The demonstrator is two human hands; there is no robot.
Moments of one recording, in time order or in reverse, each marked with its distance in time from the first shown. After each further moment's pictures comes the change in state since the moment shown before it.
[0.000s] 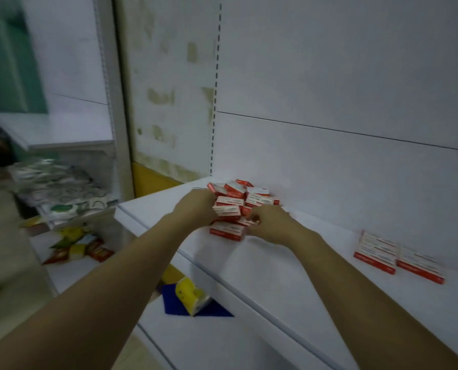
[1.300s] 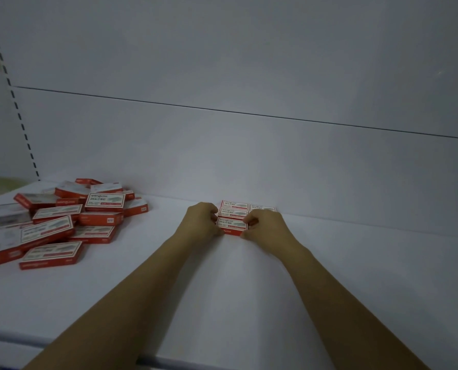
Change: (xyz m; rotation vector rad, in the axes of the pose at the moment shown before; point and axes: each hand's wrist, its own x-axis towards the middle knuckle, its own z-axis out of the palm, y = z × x) left_hand 0.022 0.226 0.129 -0.496 -0.292 0.400; right_hand -0.138 0.182 -0.037 0.240 0.429 0.590
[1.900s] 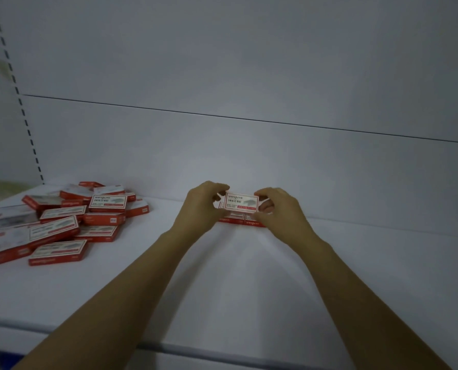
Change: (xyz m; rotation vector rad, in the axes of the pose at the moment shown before) left_hand -0.018 0.024 -0.021 -0.009 0.264 0.333; right_hand -0.020 -0.006 -0.041 0.028 0.226 -0.196
